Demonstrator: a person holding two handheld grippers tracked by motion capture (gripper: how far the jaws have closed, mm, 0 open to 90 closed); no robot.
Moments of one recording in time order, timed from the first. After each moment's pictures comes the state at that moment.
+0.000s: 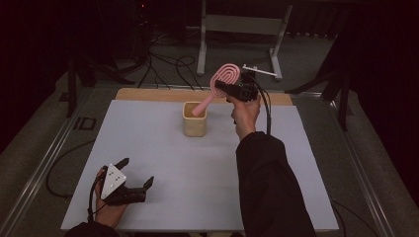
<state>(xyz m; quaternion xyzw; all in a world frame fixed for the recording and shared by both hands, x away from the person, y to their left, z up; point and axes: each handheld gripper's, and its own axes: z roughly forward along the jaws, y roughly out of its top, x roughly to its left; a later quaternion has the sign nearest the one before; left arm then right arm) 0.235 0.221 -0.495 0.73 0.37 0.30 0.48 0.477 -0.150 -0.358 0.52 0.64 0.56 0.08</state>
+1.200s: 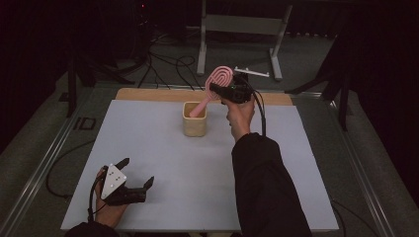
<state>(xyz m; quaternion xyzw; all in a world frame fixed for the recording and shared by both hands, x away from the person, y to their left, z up) 0.235 0.221 -0.495 0.73 0.37 0.30 0.48 0.478 -0.133 -0.365 0.50 0.66 0.55 0.10</state>
